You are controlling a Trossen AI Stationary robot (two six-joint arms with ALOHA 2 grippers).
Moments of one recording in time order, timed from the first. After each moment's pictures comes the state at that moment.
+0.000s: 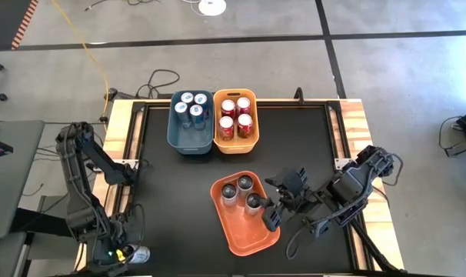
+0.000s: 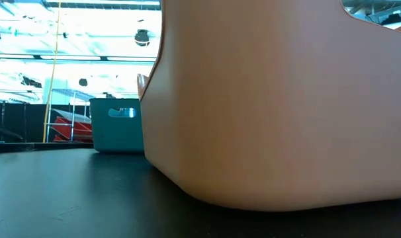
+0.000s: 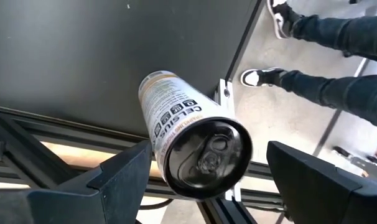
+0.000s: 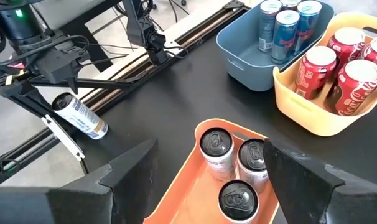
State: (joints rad) left arm -1.19 1.35 1.24 -1.03 -0.02 -1.57; right arm 0.64 1.87 2.33 -1.43 0.82 1.14
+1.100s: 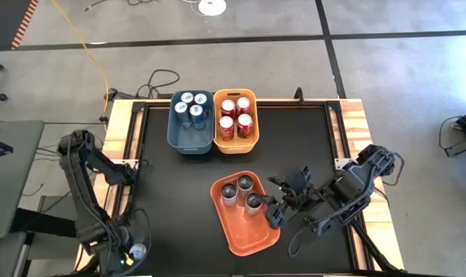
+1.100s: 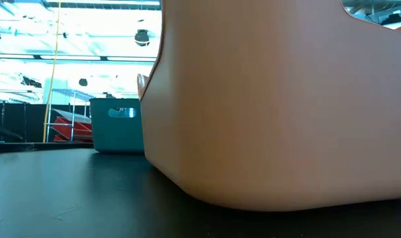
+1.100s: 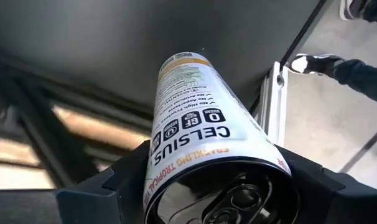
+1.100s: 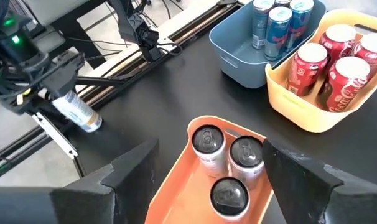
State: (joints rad) left arm -1.18 1.48 1.23 -1.08 0.10 -1.62; right arm 0.64 1.86 2.33 -1.47 0.81 1.16
